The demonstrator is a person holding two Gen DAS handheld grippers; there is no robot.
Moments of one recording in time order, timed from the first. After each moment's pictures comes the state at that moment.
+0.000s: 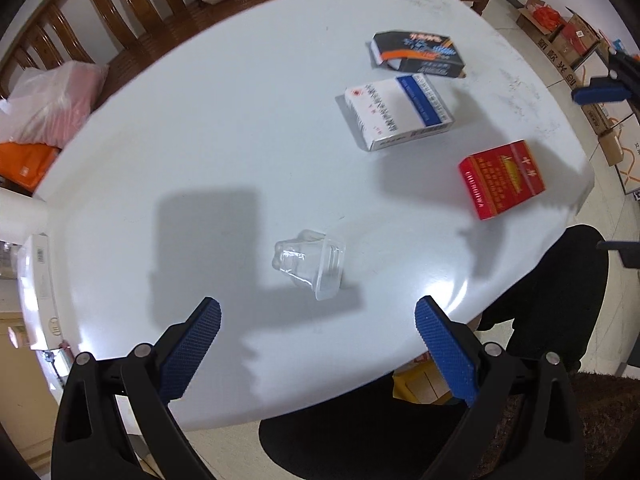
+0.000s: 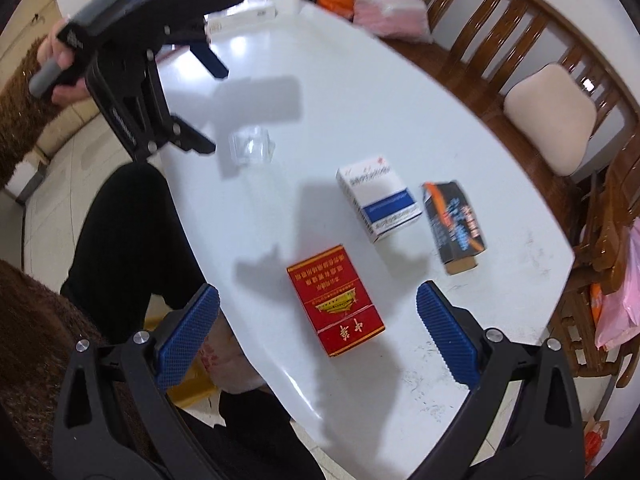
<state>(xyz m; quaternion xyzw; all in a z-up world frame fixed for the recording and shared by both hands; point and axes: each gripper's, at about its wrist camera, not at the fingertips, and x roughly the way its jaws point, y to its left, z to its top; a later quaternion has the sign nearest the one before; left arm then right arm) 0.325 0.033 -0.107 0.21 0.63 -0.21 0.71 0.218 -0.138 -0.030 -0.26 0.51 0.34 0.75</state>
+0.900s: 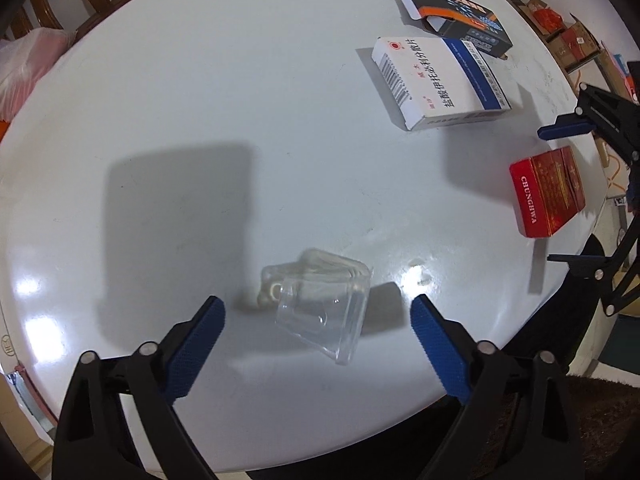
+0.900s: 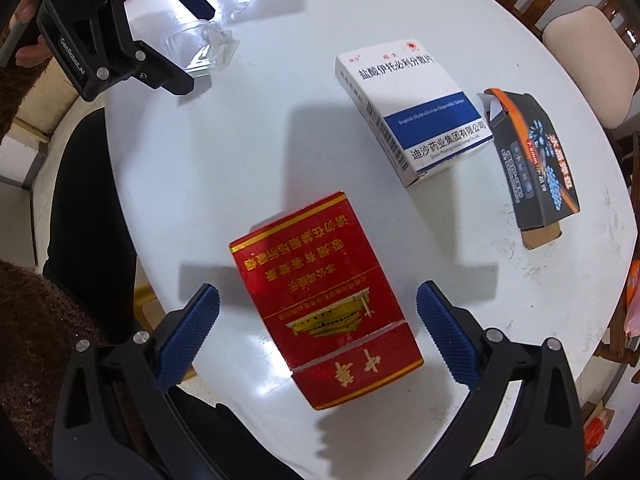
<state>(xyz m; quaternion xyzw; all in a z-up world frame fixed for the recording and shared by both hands) 0.371 0.046 -0.183 0.17 0.68 -0.24 0.67 0.249 -0.120 -0.132 -0.26 0.60 0.33 0.68</state>
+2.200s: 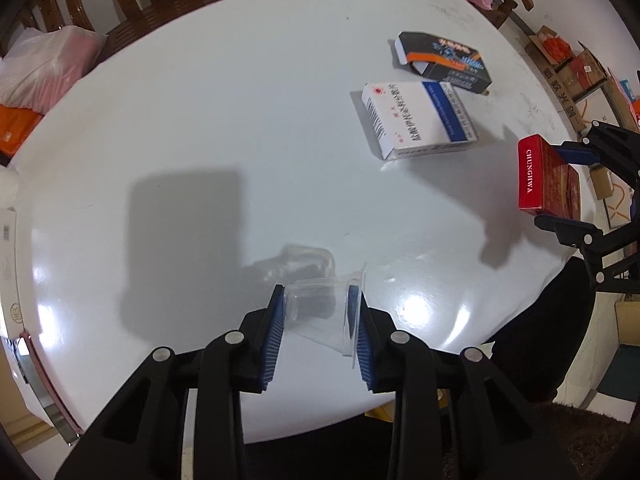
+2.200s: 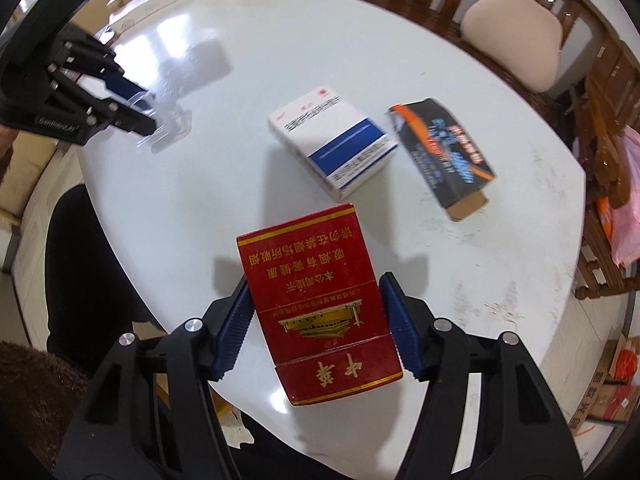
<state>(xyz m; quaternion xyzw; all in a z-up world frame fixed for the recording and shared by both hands) 0.338 0.041 -0.125 0.15 0.65 -0.21 0.72 0.246 -0.153 -0.071 -0.18 0.56 0.23 0.77</state>
